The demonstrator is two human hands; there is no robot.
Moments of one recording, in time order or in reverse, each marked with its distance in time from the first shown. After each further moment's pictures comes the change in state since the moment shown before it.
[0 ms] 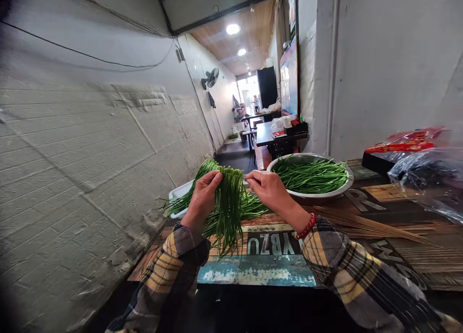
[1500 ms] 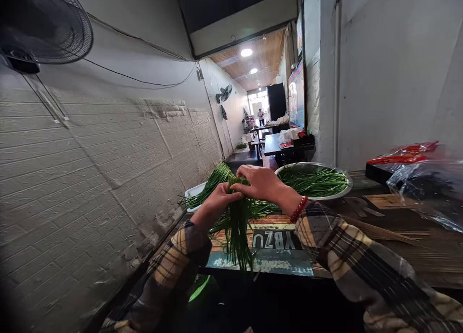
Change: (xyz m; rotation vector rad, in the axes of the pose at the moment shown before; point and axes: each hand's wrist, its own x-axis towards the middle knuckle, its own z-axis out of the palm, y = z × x) left_hand -0.050 0.041 0.000 -0.082 -0.402 -0.209; right_hand 0.019 -0.069 -0.025 -0.331 -0.240 -0.241
